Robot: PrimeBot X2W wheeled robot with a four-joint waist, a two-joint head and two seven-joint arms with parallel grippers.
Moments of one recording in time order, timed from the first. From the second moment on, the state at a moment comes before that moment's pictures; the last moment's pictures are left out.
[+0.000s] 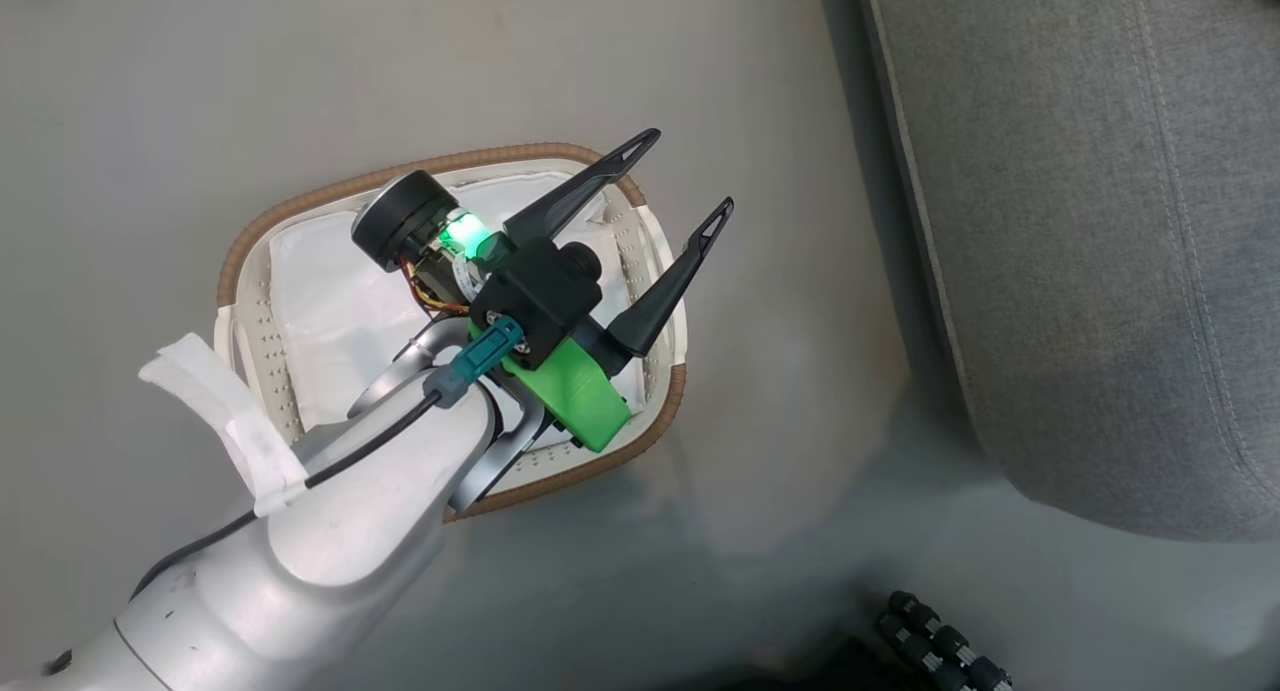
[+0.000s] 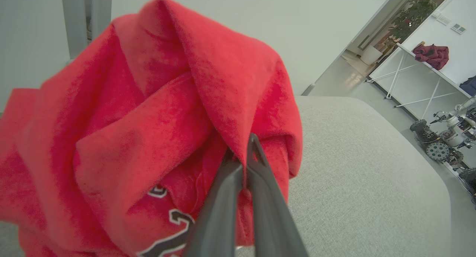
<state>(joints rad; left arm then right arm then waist) -0.82 0.31 -0.94 0.23 -0.44 -0.05 -0.21 -1.21 -0.46 -0.43 0.99 -0.20 0.13 -0.20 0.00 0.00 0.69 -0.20</state>
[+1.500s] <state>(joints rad) -0.44 0.22 -0.50 0.32 -0.48 0.00 -0.26 -0.79 -0.20 -0.10 0.67 -0.02 0.13 -0.26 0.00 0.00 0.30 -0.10</state>
